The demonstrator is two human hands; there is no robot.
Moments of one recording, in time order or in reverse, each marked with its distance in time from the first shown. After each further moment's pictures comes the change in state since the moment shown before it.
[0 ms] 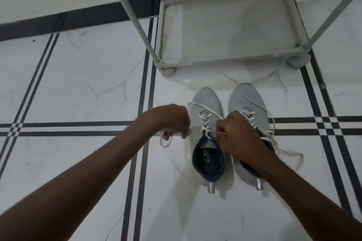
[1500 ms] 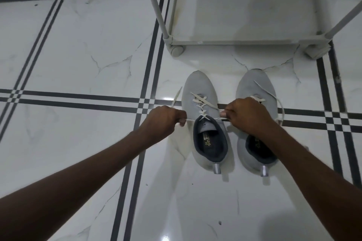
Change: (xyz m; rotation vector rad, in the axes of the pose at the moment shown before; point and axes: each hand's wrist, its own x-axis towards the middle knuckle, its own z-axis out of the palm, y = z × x) left_hand 0.008 -0.065 0.098 0.139 0.604 0.258; right_hand 0.023 0.017 -0.003 -0.107 -0.124 -0.009
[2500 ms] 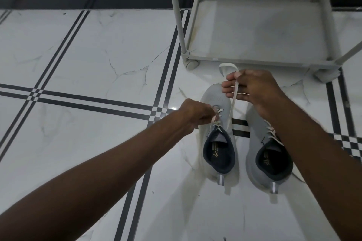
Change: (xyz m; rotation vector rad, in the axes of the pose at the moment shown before) left_hand 0.048 0.050 -0.046 -1.505 0.018 -0.867; right_hand 0.031 -0.068 -0.084 1.232 0.091 0.235
